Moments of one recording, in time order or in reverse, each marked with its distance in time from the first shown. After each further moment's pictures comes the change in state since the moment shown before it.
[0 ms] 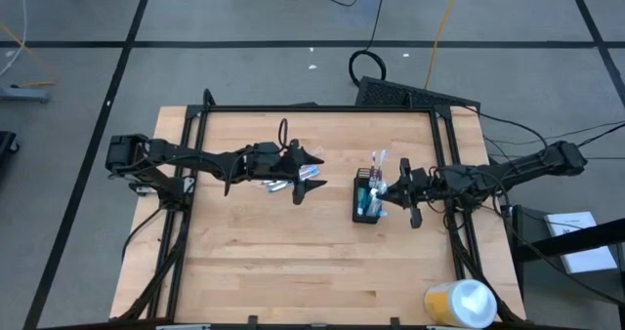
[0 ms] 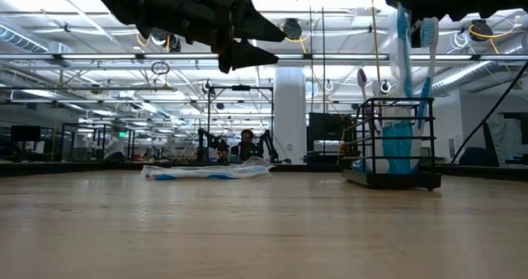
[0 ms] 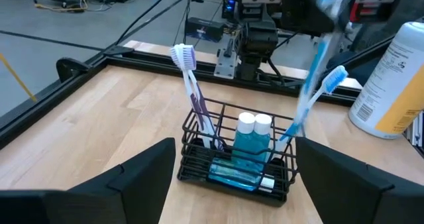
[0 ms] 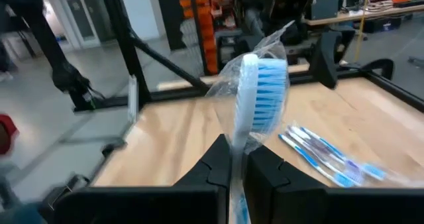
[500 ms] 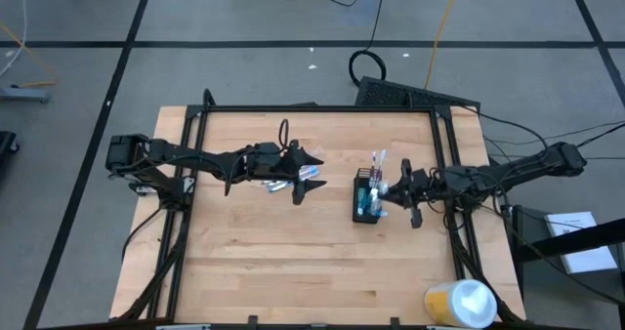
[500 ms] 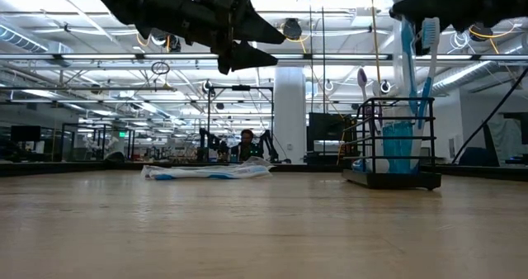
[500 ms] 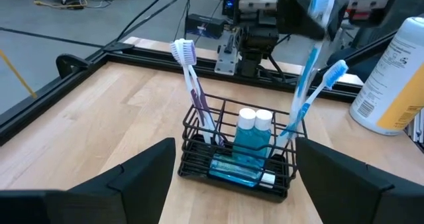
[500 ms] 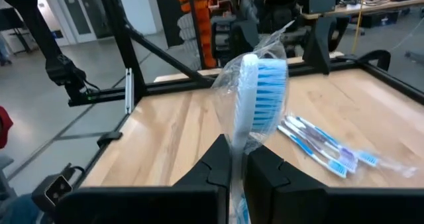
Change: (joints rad) left arm 0.000 0.000 0.000 -0.014 0.000 0.001; right arm 0.000 -0.046 -0.047 0.005 0.002 0.006
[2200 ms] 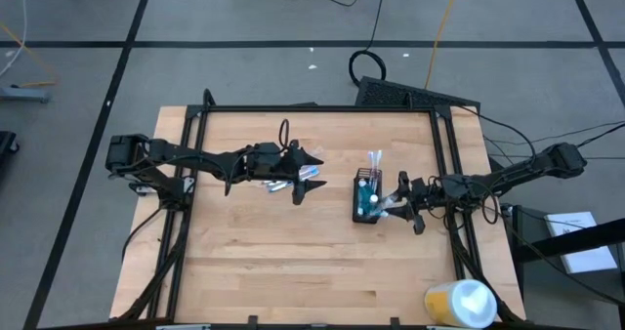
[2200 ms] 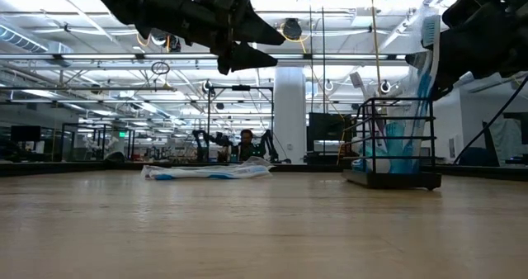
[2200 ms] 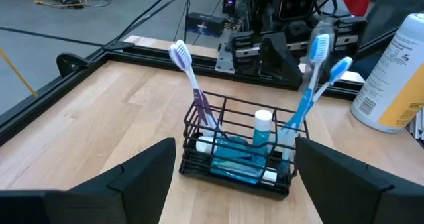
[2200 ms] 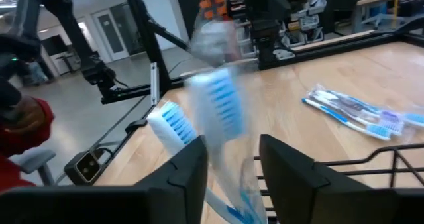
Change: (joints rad) left arm 0.000 0.000 0.000 -0.006 -0.002 0.006; right arm 0.000 -0.001 -0.307 0.371 -0.106 0.083
